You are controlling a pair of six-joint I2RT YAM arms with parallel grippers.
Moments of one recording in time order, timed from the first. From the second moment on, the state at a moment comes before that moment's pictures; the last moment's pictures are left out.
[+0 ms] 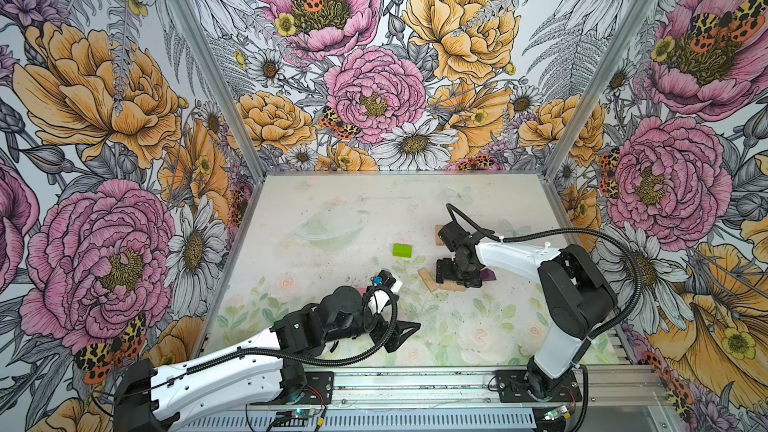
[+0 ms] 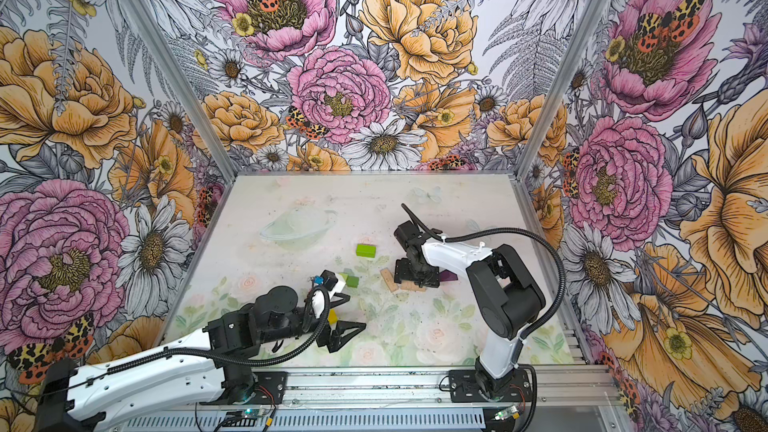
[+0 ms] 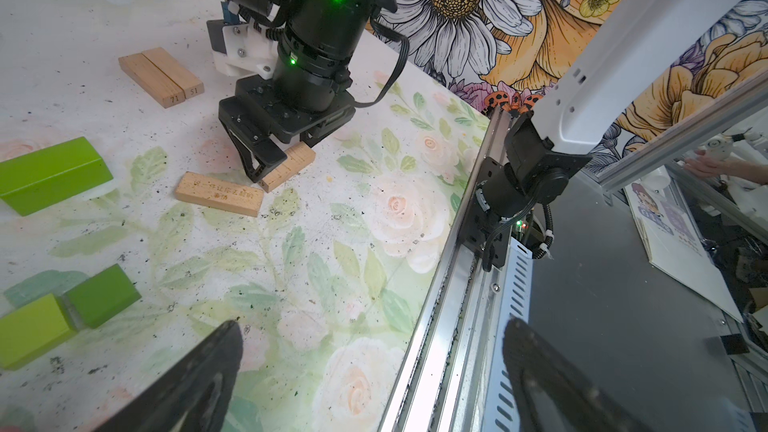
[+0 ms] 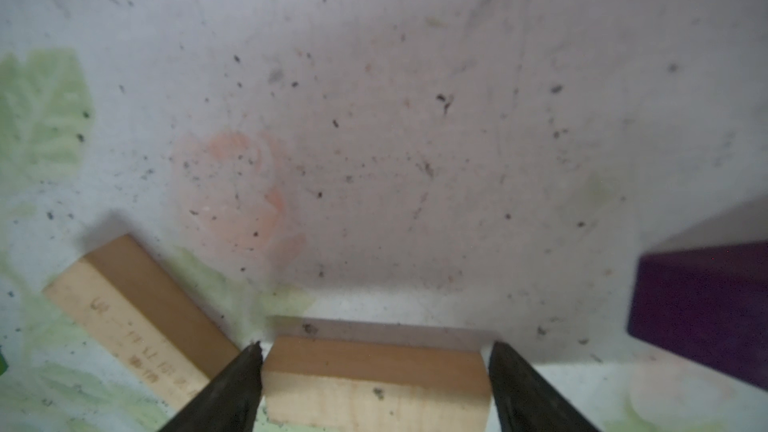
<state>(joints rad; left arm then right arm) -1.09 0.75 0.48 -0.13 0.12 -0.34 0.55 1.76 1.08 -0.77 -0.05 0.65</state>
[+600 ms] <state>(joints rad) -1.11 0.68 0.44 -0.13 0.09 -0.35 0.57 1.76 1.07 -0.78 -0.01 0.68</state>
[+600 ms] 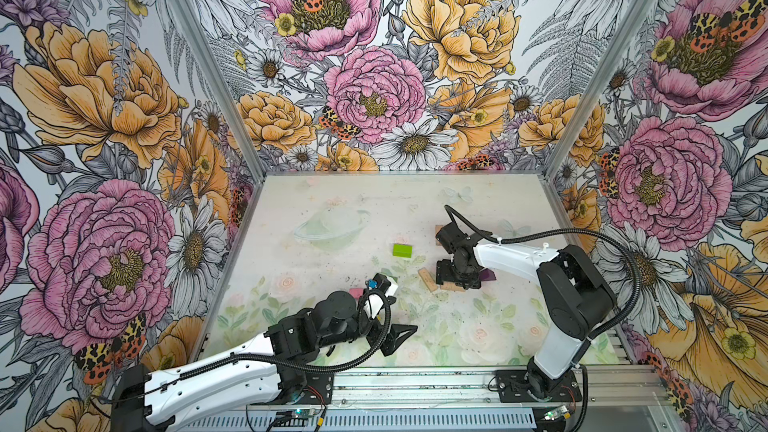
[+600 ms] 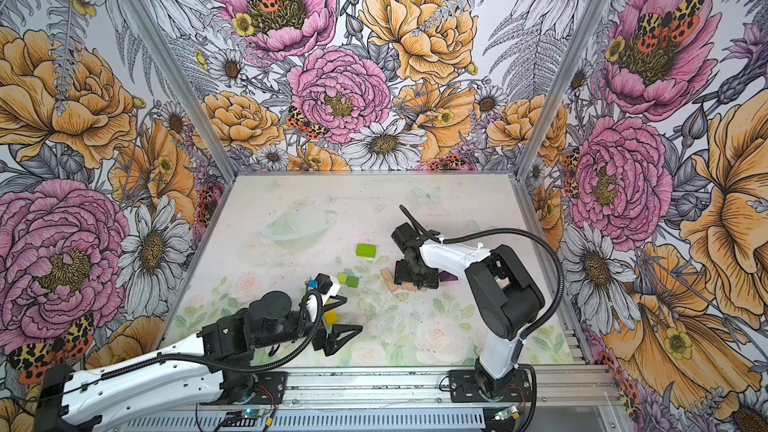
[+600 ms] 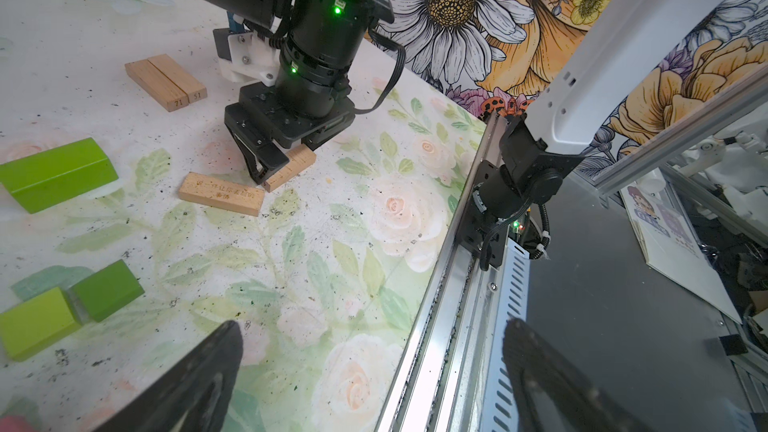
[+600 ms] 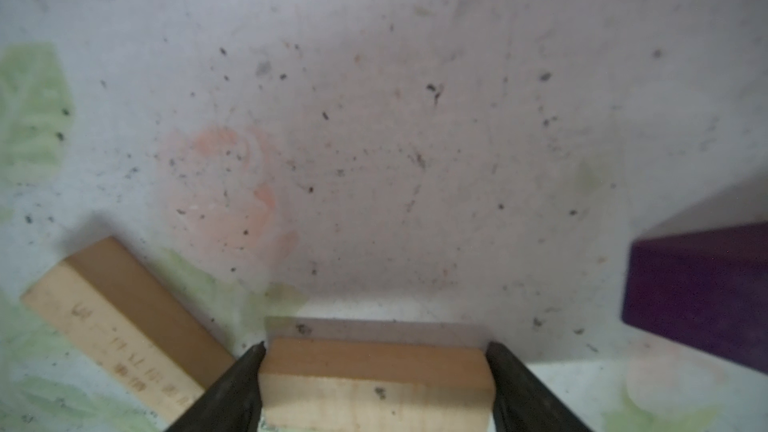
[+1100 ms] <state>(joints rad) -1.12 0.67 0.43 -0.13 0.08 -0.35 0.58 1.76 1.08 -0.81 0.02 0.69</state>
